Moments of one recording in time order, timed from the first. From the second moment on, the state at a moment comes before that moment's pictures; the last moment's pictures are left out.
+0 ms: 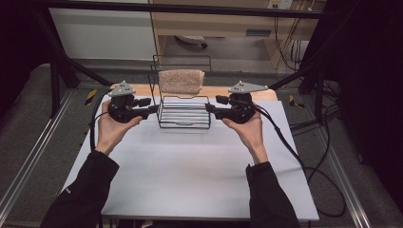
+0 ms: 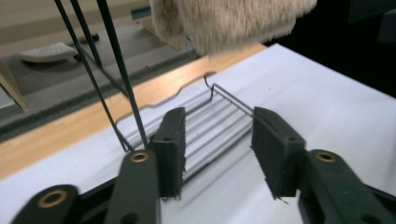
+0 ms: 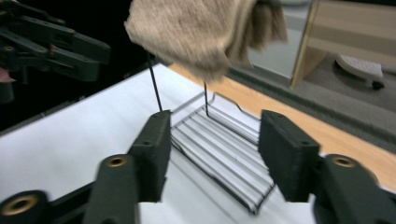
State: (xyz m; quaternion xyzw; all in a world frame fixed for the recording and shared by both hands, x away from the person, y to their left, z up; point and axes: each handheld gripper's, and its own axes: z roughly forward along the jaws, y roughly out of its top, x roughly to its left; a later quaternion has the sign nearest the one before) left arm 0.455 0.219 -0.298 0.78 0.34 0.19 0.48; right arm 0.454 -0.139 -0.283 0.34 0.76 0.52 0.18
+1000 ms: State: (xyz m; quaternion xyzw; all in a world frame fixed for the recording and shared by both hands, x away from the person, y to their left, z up) left arm 0.398 0.253 -0.403 0.80 0.36 0.18 0.44; right arm 0.404 -0.221 -0.392 0.41 0.76 0.48 0.13
